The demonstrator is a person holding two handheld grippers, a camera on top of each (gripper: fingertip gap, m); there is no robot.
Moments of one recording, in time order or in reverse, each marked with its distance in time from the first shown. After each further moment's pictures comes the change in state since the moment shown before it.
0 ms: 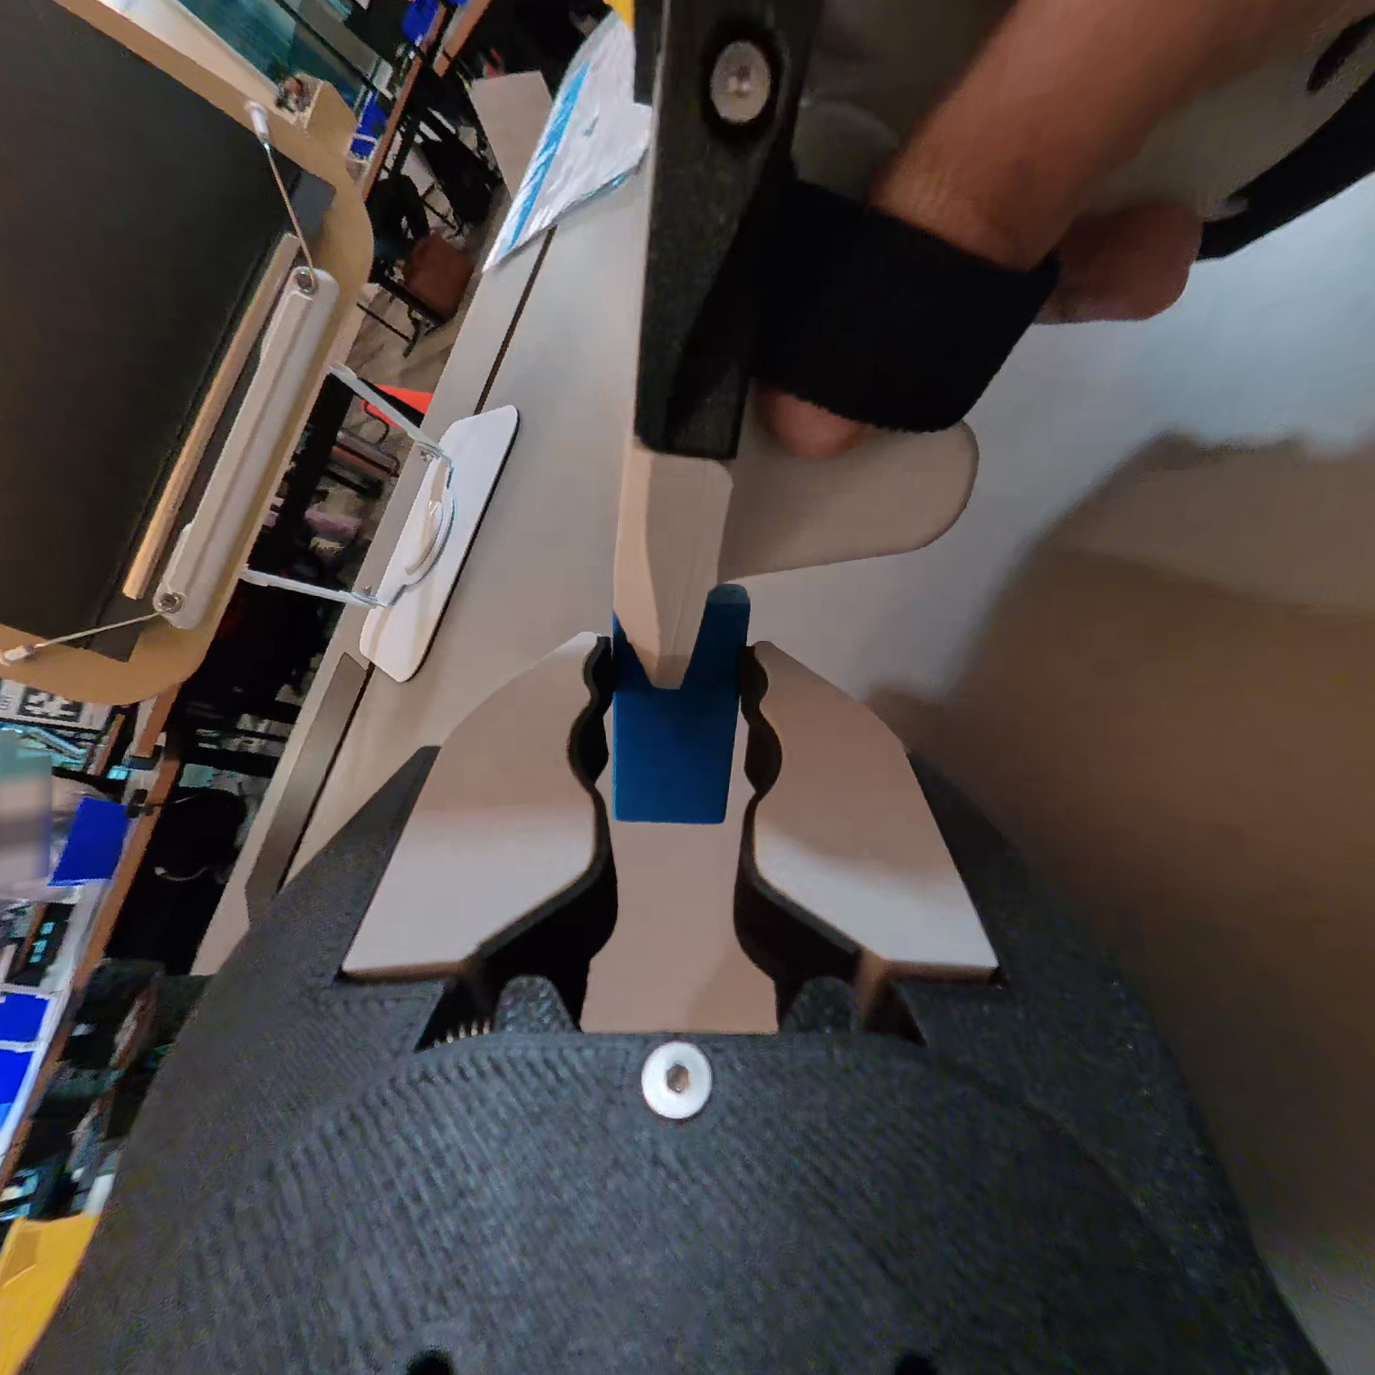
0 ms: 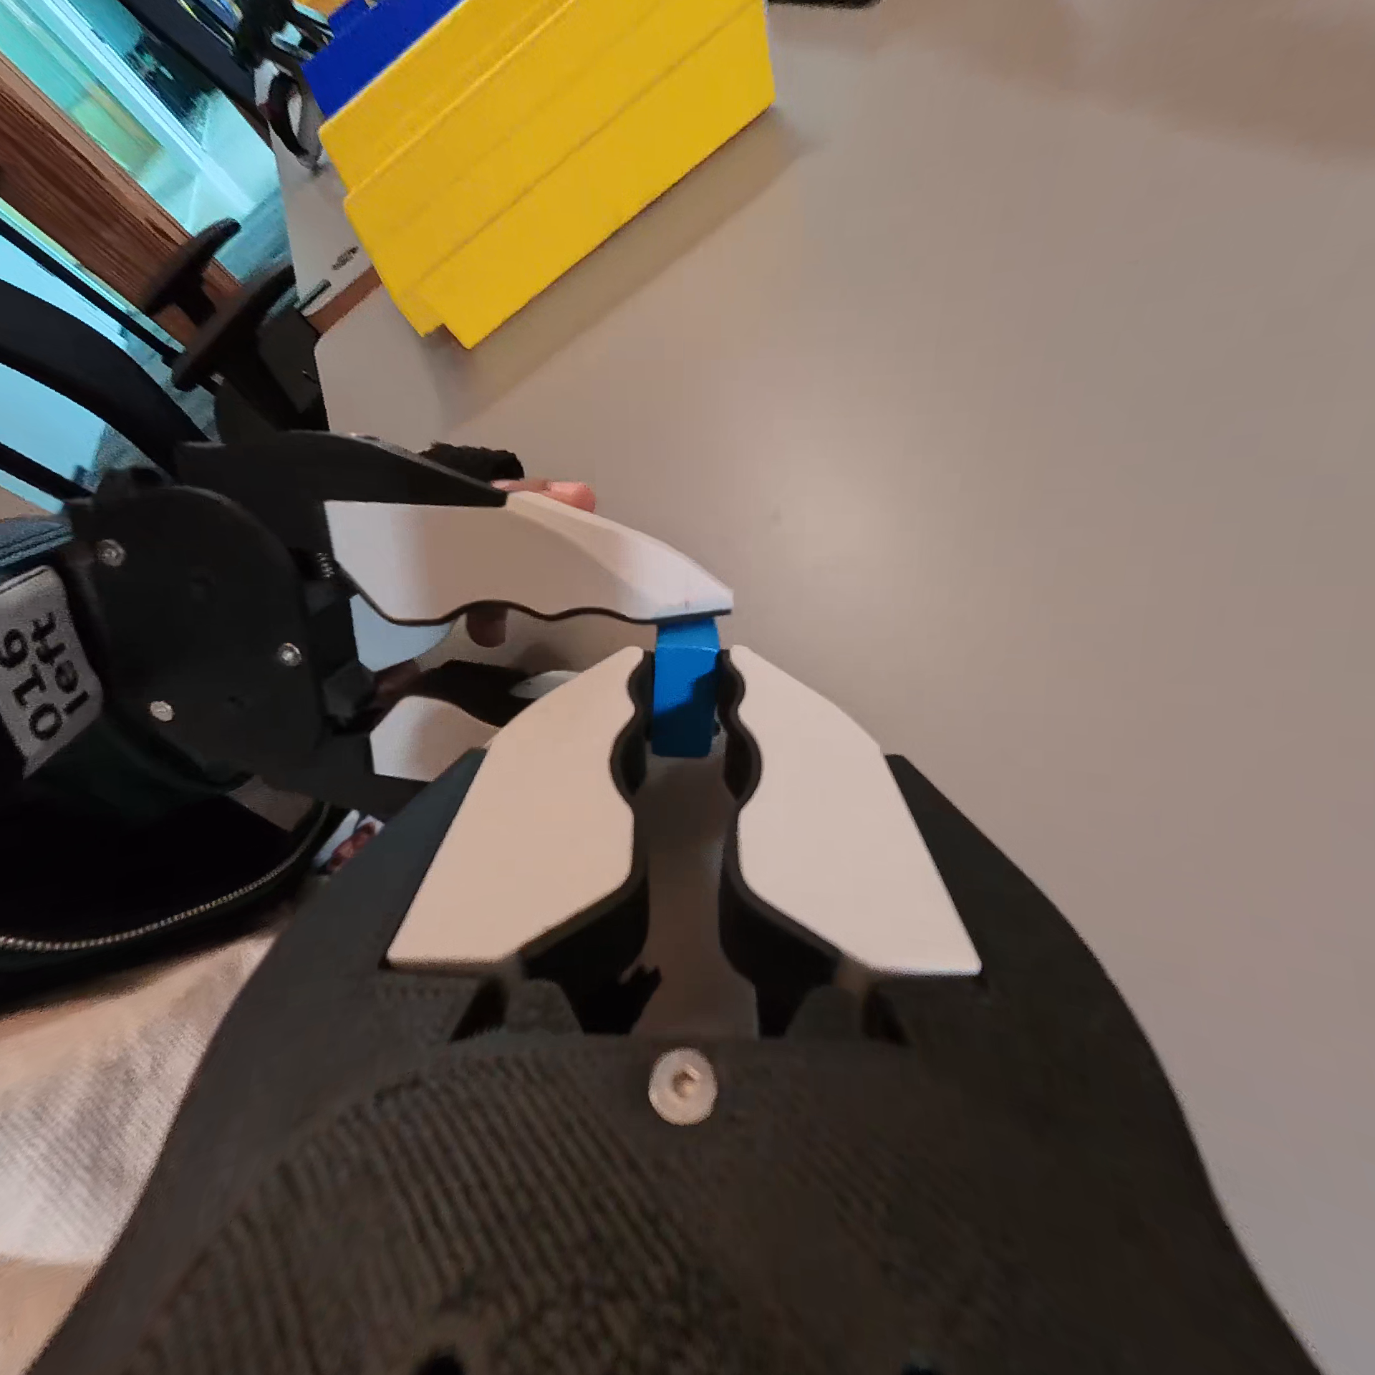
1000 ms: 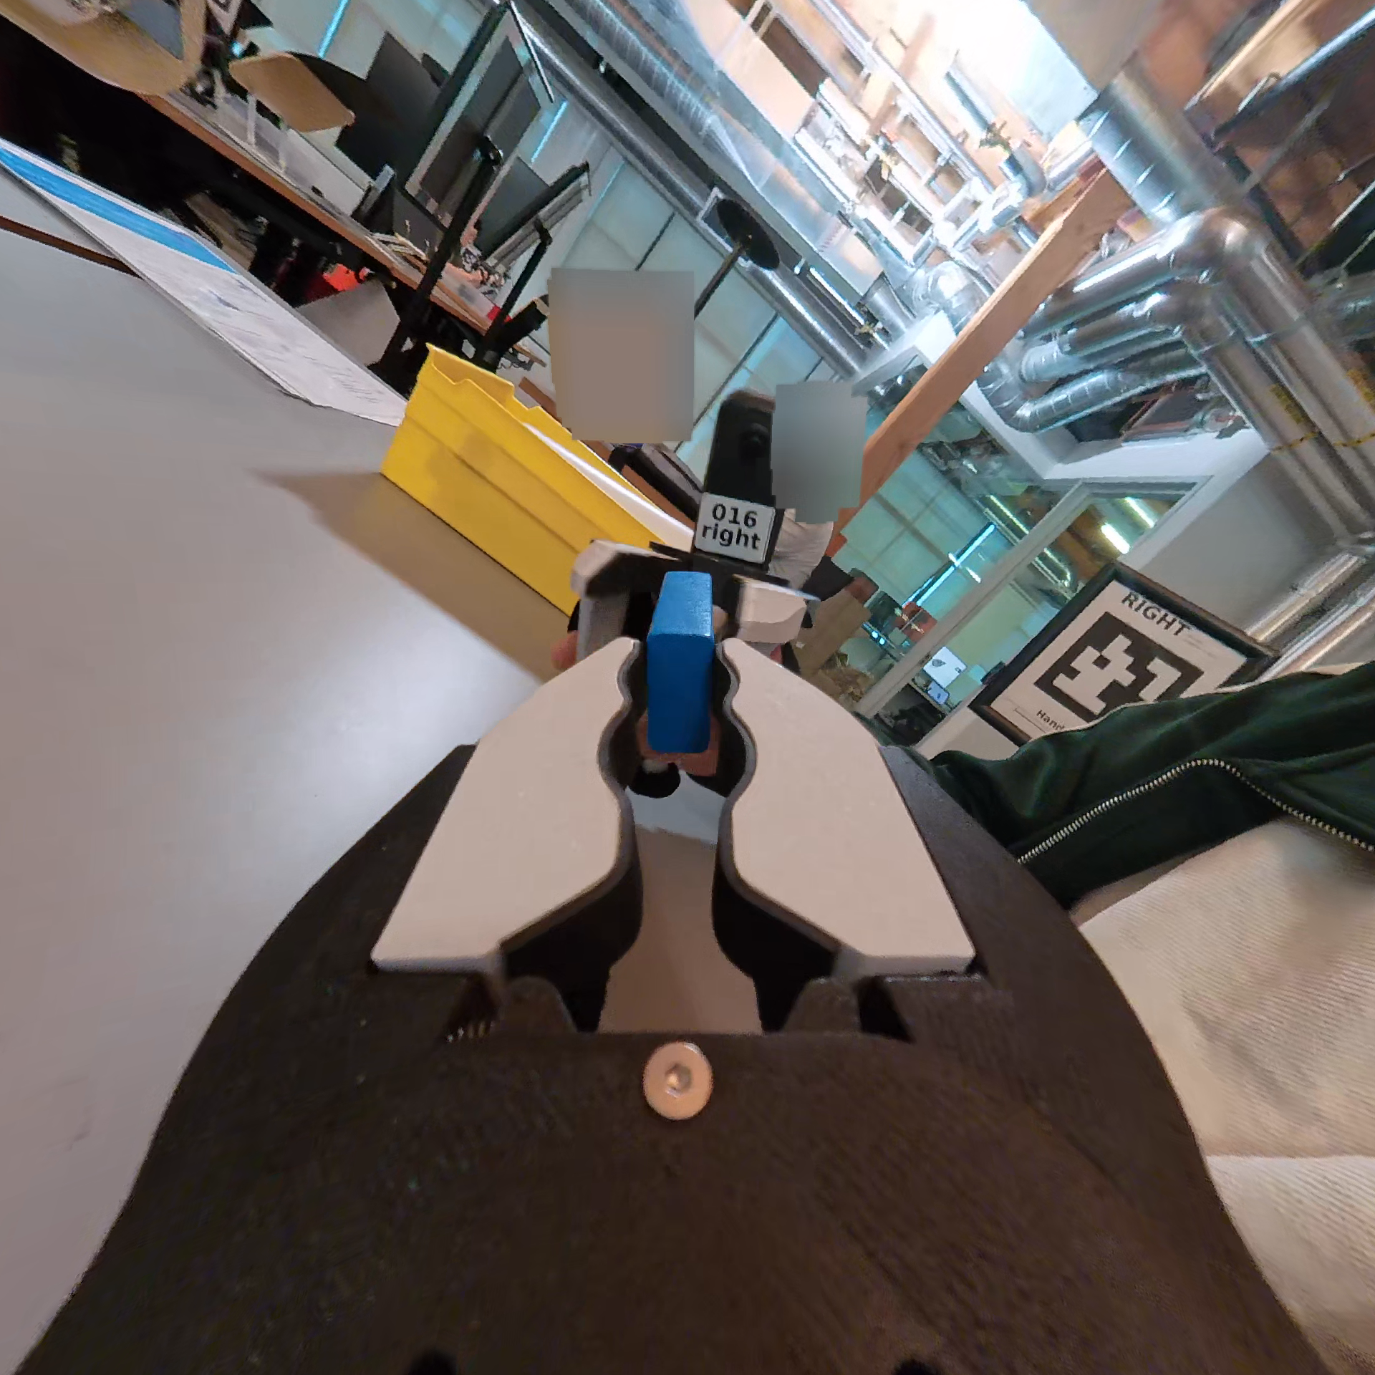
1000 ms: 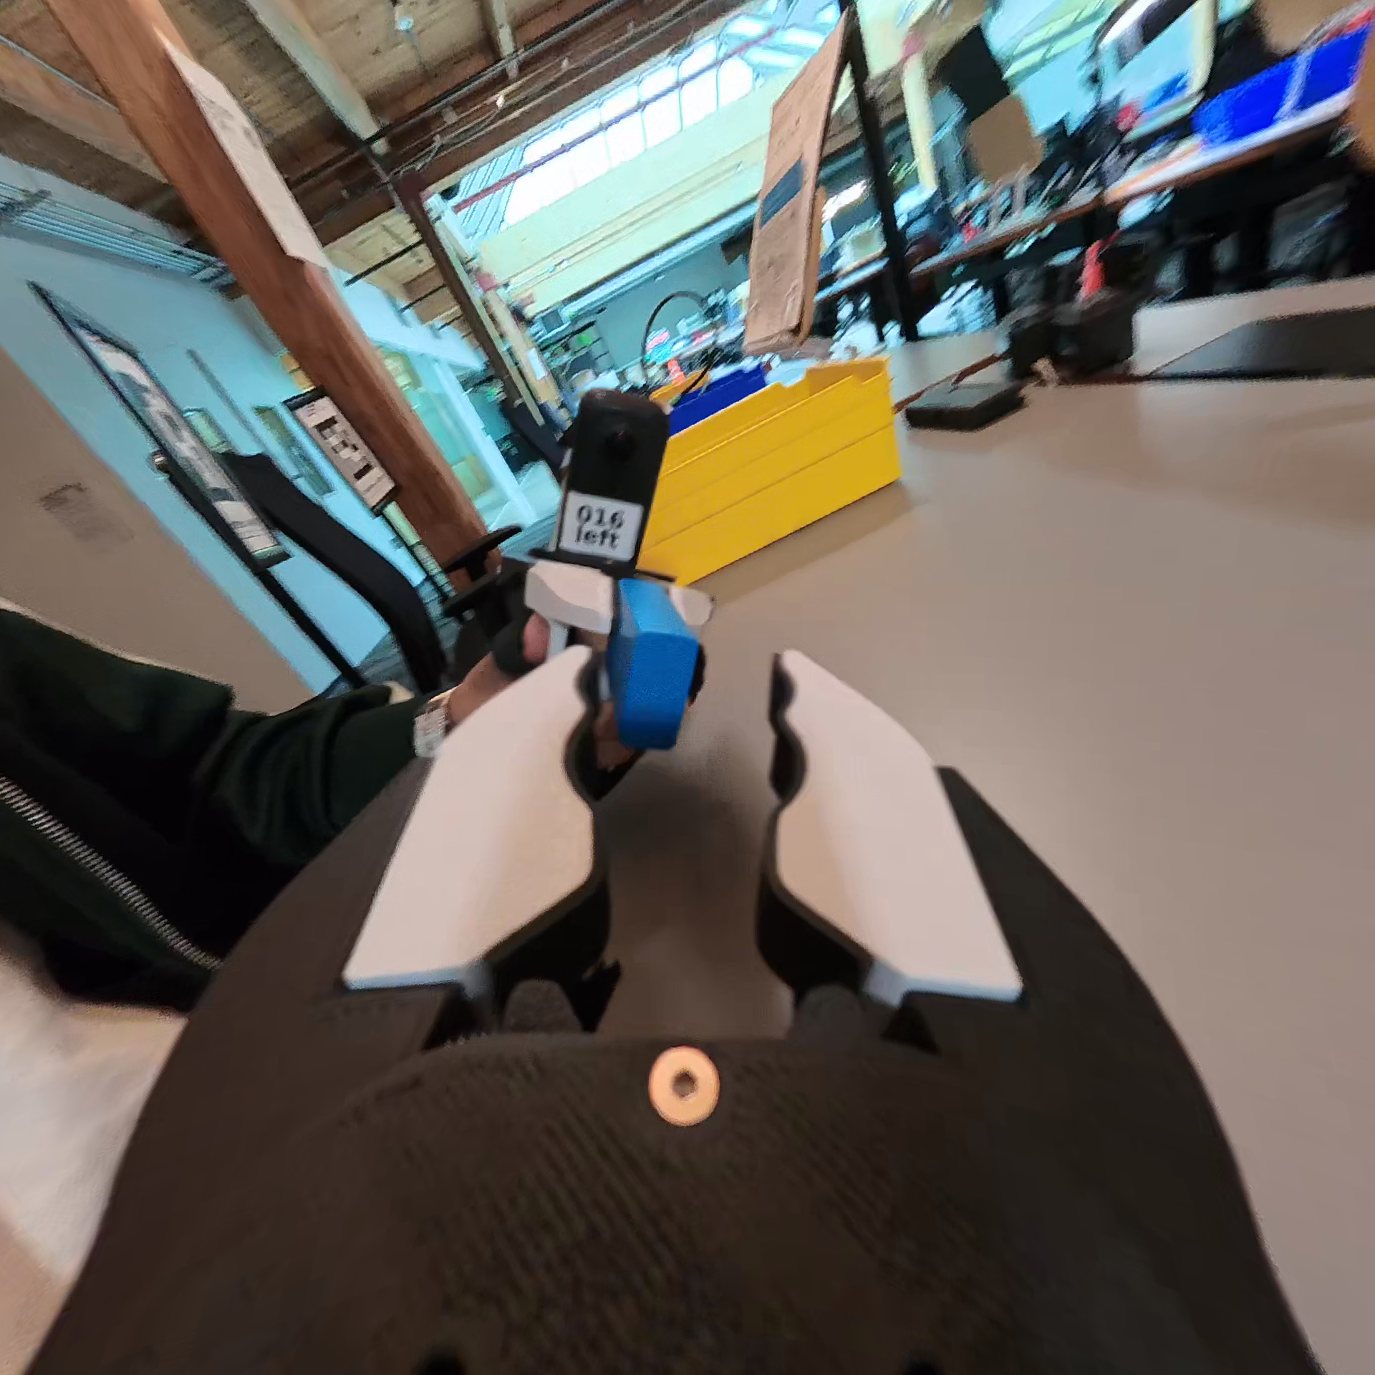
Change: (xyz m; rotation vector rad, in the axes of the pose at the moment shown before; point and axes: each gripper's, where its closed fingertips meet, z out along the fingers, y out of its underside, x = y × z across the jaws) left arm -0.048 -0.028 -0.046 0.665 0.808 -1.302; right arm -0.014 -0.045 -0.037 0.444 -0.279 -0.046
